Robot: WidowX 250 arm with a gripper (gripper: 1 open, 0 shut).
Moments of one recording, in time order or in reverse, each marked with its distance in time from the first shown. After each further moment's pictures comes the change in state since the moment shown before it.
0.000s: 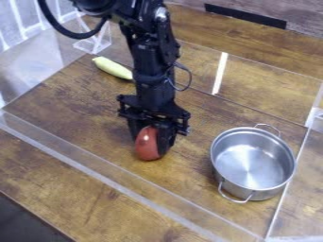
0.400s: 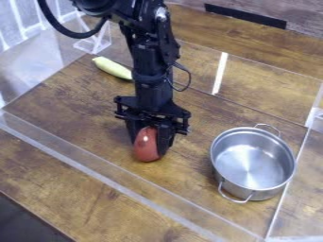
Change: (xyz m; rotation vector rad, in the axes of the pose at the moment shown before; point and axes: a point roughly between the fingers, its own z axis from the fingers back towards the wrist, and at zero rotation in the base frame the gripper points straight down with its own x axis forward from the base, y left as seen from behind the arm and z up) arm 0.003 0.000 0.001 0.005 0.007 0.063
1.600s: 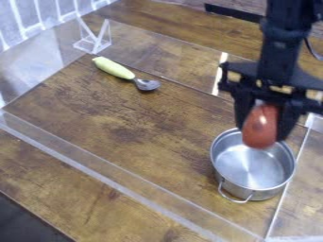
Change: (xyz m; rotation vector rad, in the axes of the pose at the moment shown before) arm -0.016 -0.150 0.067 0.014 -0.061 -0.030
